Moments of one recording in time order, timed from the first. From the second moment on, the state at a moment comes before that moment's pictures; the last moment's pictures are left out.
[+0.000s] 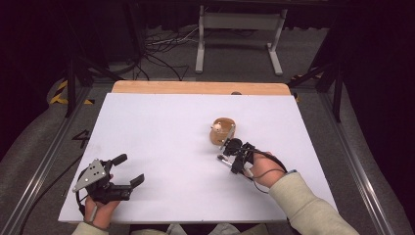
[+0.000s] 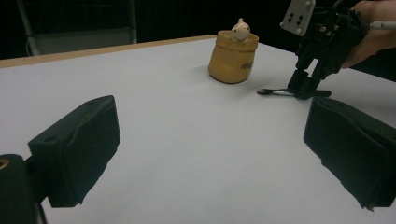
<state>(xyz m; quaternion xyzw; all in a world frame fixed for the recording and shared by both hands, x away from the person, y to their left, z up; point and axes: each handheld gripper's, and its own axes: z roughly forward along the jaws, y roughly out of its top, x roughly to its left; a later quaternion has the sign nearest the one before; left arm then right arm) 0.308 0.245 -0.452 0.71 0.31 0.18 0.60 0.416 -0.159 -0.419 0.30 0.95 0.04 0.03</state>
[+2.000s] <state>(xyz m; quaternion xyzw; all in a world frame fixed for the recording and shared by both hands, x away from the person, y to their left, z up) 0.308 0.244 -0.452 0.71 0.31 0.18 0.60 0.390 -0.212 -0.343 0.31 0.89 0.33 0.11</state>
